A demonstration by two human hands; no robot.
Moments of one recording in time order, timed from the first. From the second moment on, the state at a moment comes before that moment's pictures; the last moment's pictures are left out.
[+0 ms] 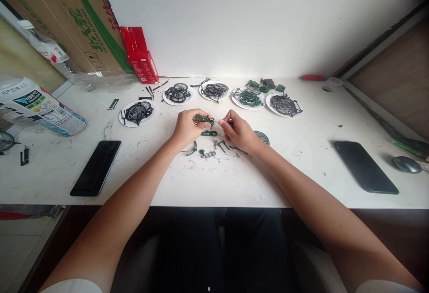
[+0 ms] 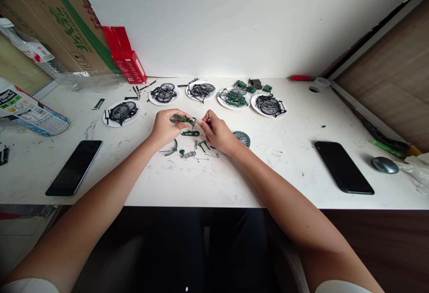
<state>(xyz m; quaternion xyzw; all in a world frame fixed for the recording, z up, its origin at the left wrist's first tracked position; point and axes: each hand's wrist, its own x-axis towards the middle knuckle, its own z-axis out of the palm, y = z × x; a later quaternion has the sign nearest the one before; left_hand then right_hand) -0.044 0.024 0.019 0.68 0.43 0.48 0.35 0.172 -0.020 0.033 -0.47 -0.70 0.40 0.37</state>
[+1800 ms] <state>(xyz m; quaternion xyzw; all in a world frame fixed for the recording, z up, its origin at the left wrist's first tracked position) -0.043 0.021 0.021 0.69 0.43 0.47 0.34 0.170 -0.022 0.034 -0.49 -0.69 0.39 0.36</state>
